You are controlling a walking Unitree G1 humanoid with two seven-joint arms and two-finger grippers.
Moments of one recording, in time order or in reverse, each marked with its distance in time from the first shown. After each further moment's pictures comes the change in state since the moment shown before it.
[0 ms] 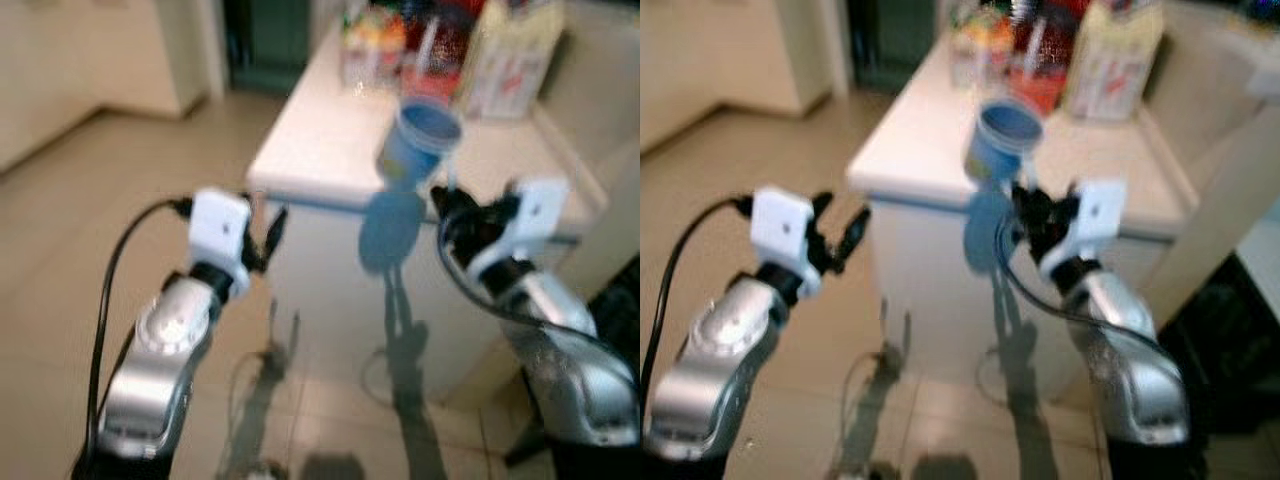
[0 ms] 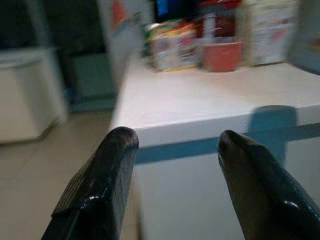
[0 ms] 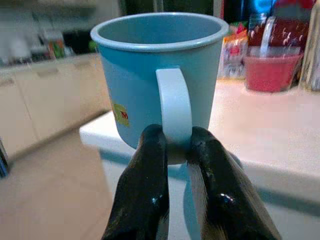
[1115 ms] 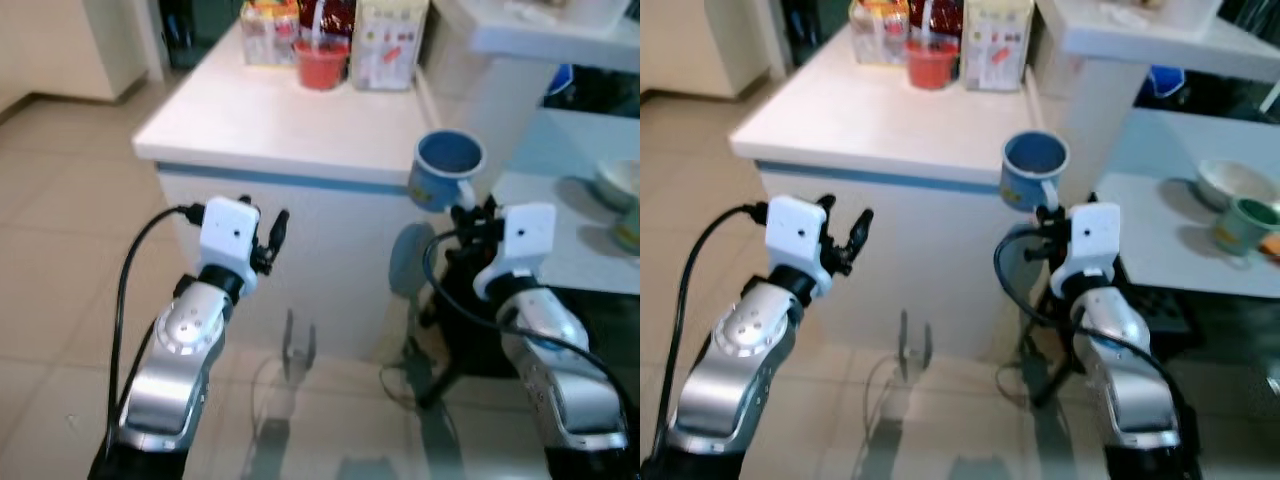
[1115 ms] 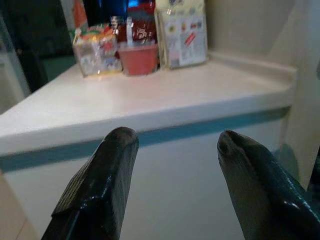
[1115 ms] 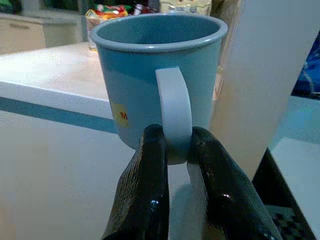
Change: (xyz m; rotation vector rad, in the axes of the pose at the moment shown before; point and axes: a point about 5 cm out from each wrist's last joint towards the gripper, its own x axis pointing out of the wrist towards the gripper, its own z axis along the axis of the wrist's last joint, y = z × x) left arm 0.005 -0.008 -0.012 0.040 0.005 0.021; right arm -0.004 -0.016 -0.023 -0.178 0.032 -0.151
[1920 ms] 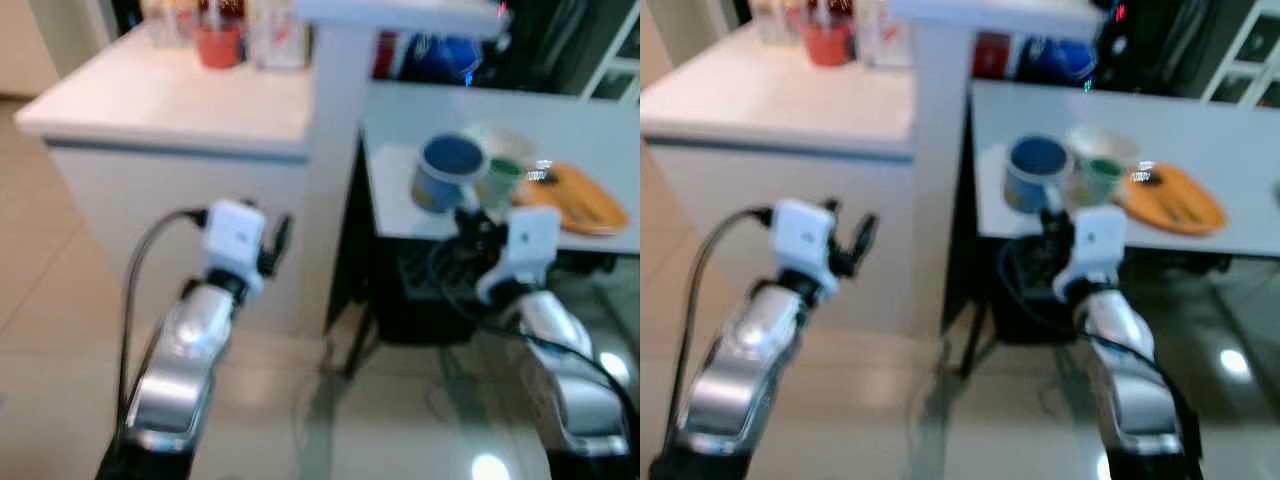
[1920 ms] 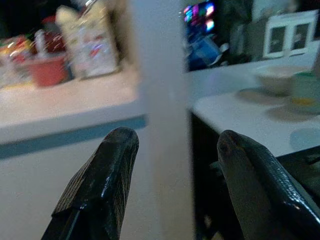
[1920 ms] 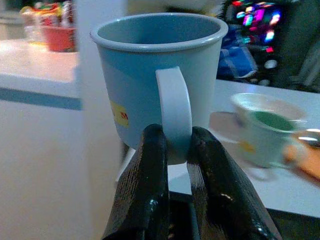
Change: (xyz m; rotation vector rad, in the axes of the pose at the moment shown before) left arm 0.005 -0.012 0.002 -0.006 -0.025 -0.037; right arm -0.005 -0.012 -0.003 -0.005 0.002 -0.038
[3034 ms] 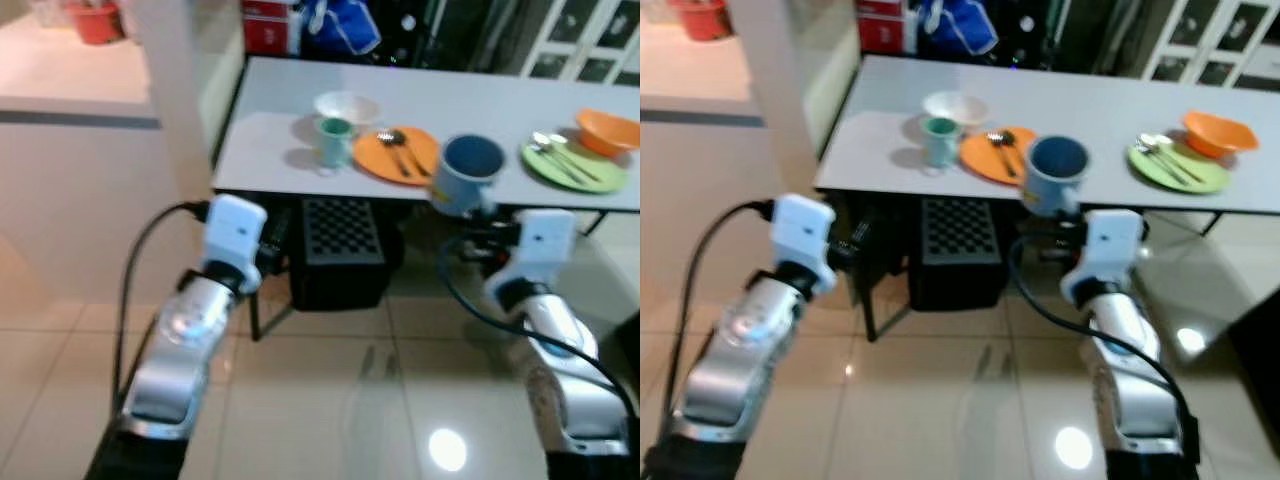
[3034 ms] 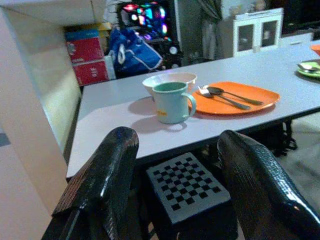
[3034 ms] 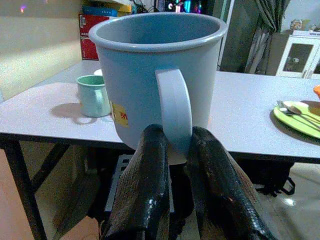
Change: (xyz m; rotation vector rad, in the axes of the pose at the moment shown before) left arm 0.004 0.011 0.001 0.025 -0.001 0.017; right arm 0.000 -0.003 -0.001 0.018 -0.001 -0.067
